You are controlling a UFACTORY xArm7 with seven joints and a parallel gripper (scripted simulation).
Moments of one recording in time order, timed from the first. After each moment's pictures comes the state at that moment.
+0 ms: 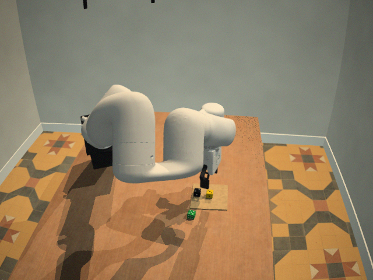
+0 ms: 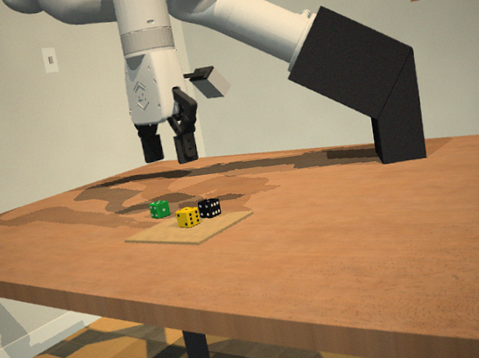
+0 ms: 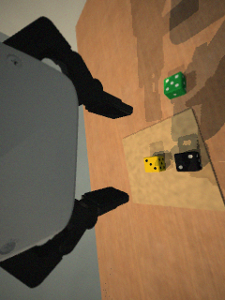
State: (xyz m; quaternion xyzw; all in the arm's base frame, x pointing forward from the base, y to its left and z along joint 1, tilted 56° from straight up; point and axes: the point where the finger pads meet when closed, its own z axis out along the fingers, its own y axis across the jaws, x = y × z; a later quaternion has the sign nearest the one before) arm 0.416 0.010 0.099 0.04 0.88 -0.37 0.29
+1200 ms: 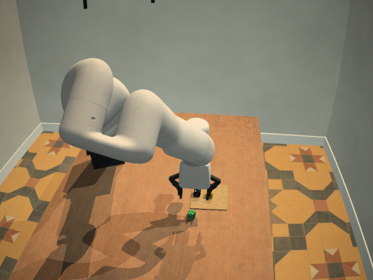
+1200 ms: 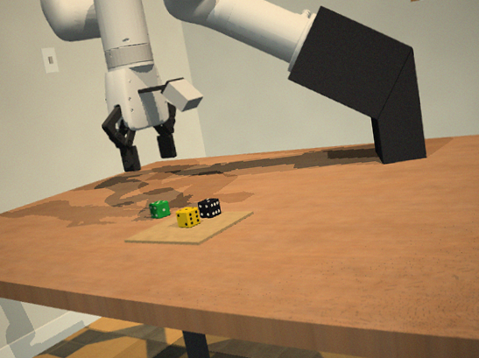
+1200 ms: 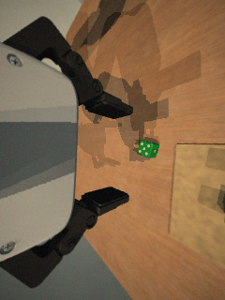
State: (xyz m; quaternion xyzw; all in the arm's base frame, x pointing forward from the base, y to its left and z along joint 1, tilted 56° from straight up) arm 0.378 -0.066 0.142 0.55 0.69 -0.13 0.45
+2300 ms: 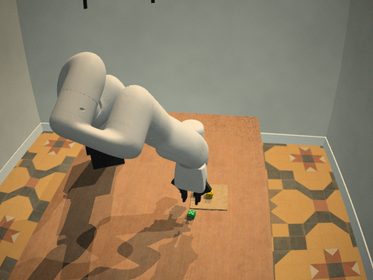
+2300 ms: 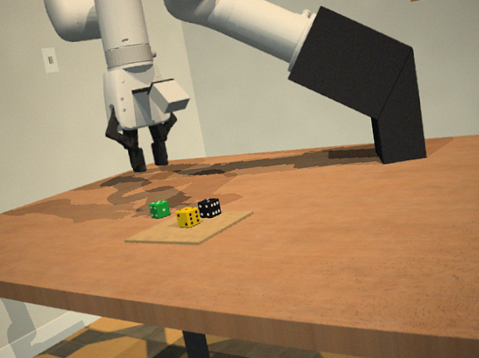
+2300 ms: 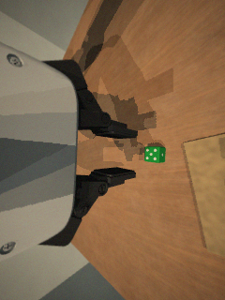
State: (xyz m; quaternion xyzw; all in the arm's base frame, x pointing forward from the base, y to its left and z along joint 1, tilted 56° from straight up) arm 0.369 -0.077 0.149 0.63 0.61 -0.07 0.46
